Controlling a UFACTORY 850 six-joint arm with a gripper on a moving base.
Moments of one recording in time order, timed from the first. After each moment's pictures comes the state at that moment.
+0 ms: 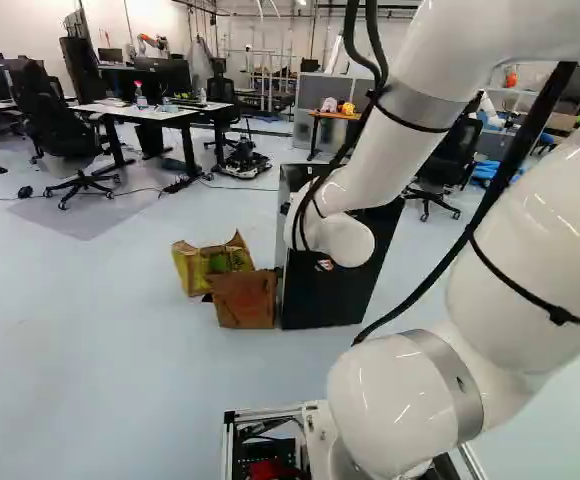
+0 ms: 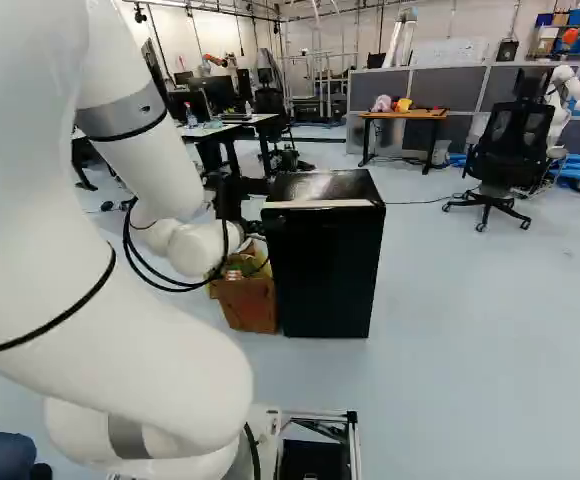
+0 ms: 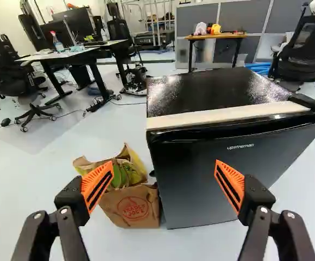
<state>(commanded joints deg) 8.8 4.4 -15.5 14.9 51.2 0.0</state>
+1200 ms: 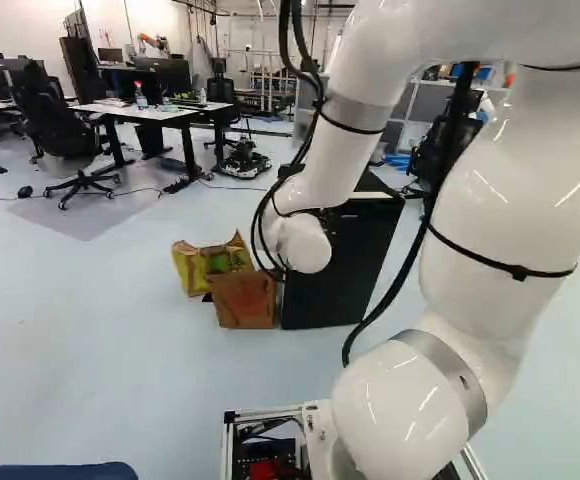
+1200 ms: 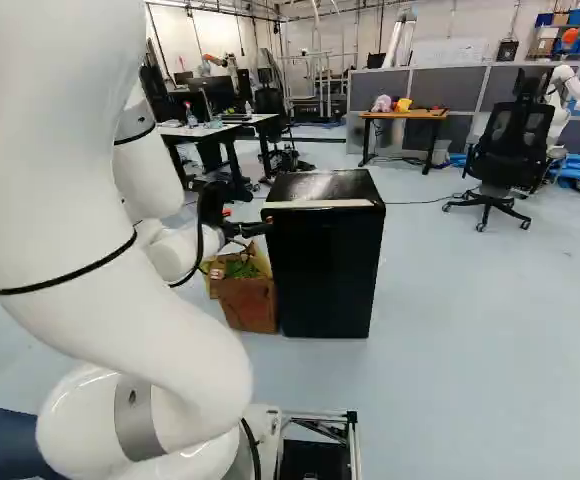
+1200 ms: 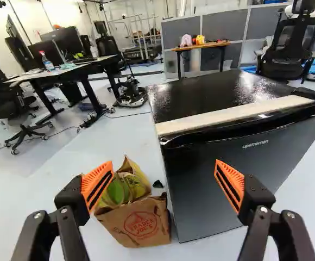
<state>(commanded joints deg) 21.0 -7.0 -20.5 33.2 62.2 0.0</state>
